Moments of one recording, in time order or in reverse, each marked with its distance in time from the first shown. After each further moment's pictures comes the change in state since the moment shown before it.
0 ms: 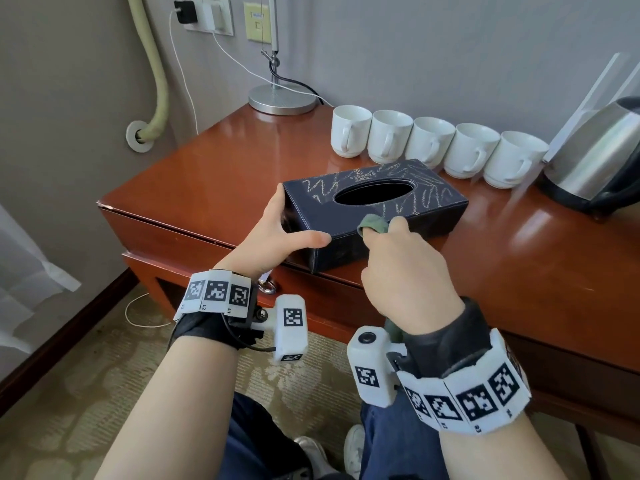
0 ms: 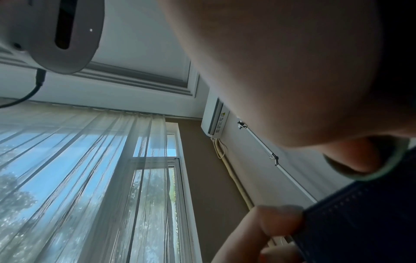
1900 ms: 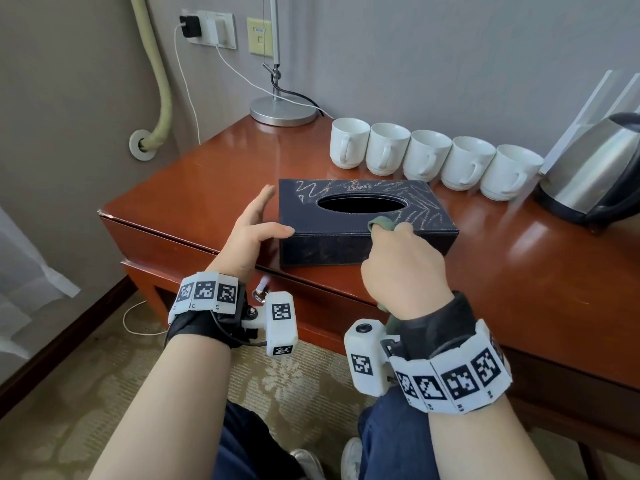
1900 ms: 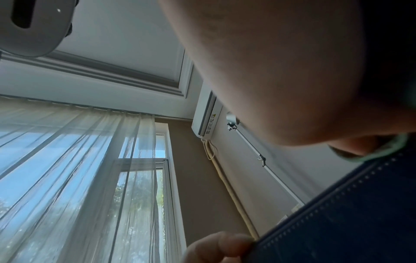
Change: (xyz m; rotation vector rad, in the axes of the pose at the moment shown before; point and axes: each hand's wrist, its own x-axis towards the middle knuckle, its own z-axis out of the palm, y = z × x) left_hand 0.005 -0.001 -0.017 -0.151 0.253 -0.039; right_hand 0.025 0.009 0.003 0.048 -0.024 0.140
